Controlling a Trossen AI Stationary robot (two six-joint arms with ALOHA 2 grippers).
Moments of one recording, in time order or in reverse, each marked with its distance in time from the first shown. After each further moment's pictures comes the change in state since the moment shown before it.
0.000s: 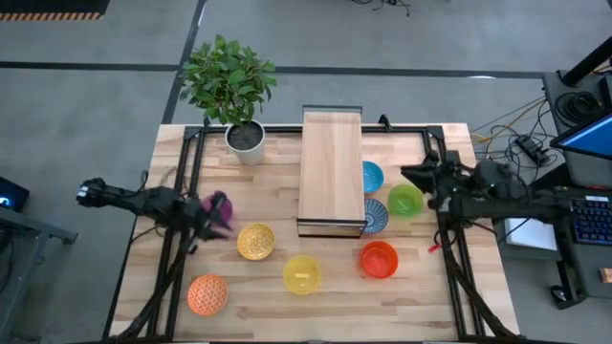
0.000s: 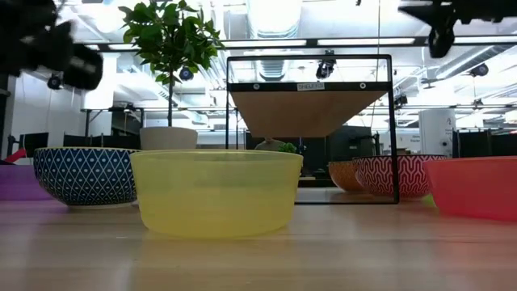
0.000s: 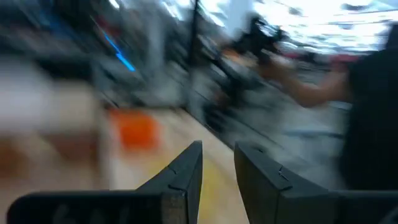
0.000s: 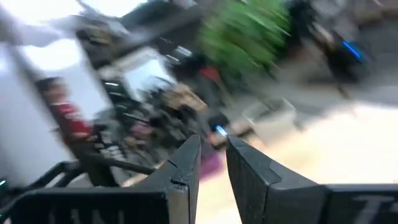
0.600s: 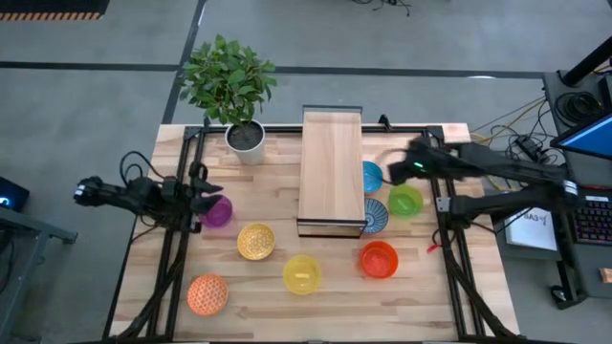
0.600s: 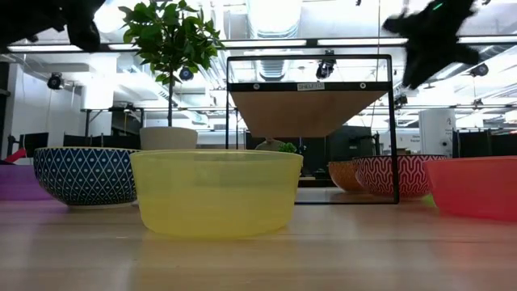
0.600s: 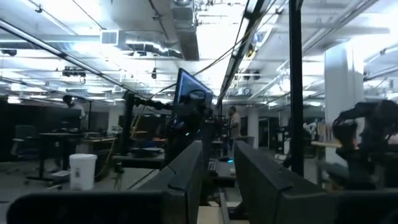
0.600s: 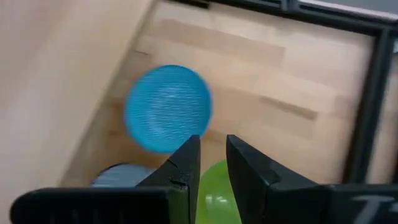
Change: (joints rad) left arm 0.001 0.057 0.087 0.314 -0.381 0.183; right arm -0.175 0.720 0.540 -0.987 0.218 0.380
